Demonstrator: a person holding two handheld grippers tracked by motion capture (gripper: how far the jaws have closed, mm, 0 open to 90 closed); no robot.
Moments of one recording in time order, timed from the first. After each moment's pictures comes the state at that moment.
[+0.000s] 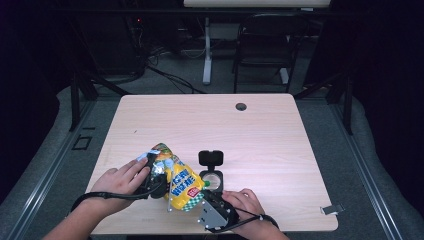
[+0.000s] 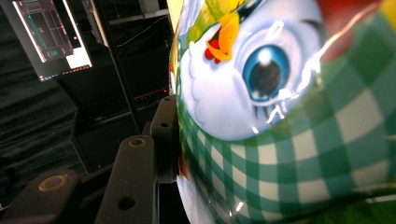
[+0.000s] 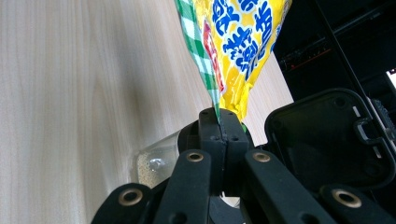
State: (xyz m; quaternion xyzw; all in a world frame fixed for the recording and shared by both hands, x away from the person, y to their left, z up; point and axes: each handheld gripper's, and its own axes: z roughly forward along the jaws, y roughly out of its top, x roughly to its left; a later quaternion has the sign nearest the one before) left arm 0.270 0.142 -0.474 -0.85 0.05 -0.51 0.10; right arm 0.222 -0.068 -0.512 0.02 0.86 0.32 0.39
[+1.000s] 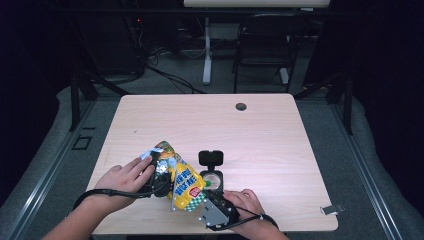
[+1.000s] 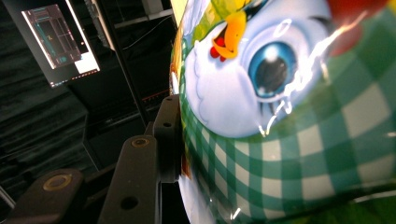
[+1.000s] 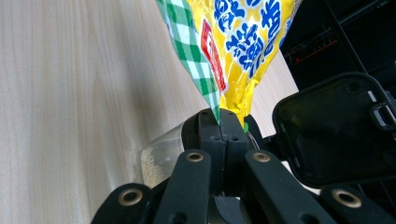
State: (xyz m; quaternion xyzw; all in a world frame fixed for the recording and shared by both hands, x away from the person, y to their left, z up) left arm 0.272 0.133 -0.472 -0.84 0.08 -0.52 0.12; right arm 0.227 -0.071 -0.520 0.04 0.86 0.33 0.38
